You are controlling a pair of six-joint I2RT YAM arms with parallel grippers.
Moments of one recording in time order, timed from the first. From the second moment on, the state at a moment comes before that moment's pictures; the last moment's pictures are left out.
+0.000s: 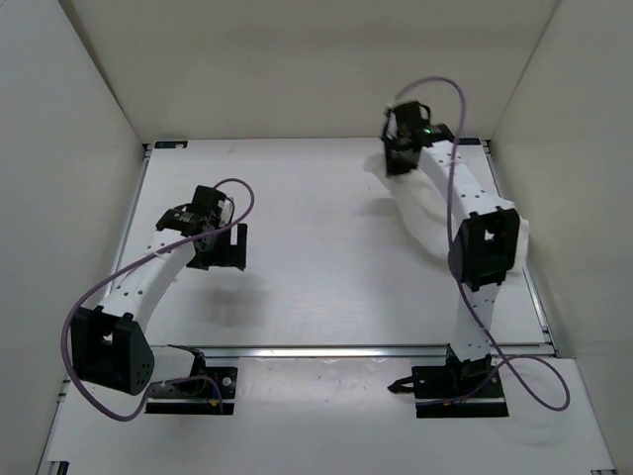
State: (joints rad) left arm -0.27 1.29 1.03 -0.94 -0.05 -0.21; right arm 0.20 2.00 1.87 -0.85 0.00 0.10
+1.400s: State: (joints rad) left arm -0.44 1.14 1.16 -0.57 0.14 -0.29; right arm 0.17 1.32 1.11 -0.75 -0.21 0.19
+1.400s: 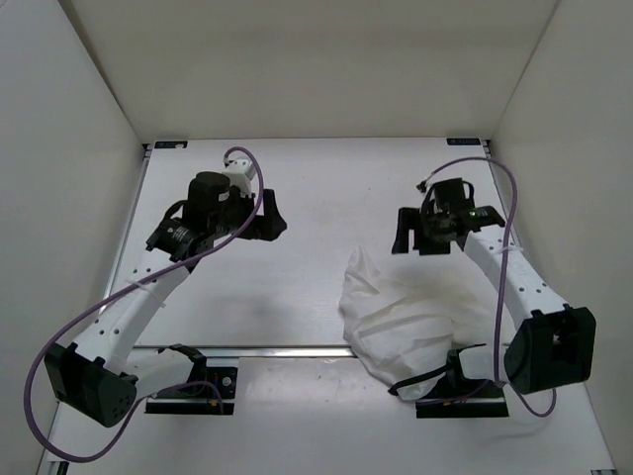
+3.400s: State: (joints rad) left arm -0.24 1.26 1.05 -0.53 0.02 -0.24; right arm 0.46 1.72 2.05 -1.06 0.11 0.21
